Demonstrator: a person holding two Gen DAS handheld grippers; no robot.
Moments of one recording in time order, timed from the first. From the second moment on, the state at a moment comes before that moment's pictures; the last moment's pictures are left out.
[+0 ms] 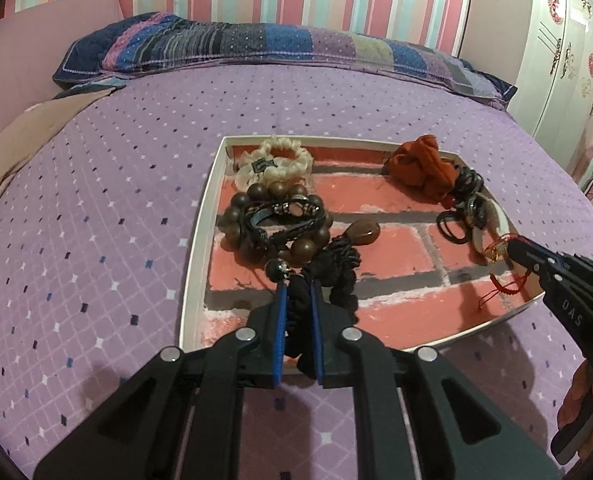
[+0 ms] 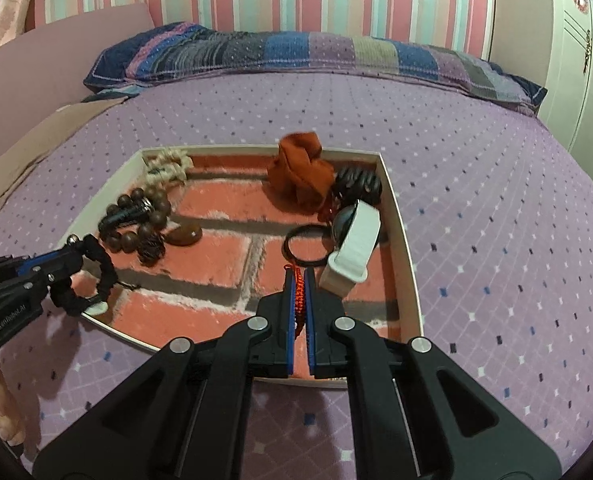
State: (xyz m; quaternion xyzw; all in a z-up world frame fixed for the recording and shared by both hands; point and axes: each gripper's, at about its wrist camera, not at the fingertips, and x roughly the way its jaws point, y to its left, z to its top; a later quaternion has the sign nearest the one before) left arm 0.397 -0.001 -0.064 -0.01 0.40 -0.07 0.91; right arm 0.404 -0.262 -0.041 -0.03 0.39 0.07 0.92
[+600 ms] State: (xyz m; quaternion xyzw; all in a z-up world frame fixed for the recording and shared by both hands) left arm 0.409 0.008 -0.088 0.00 0.43 -0.05 0.90; right arm 0.420 -0.276 -0.078 -0.02 0.43 0.05 0.90
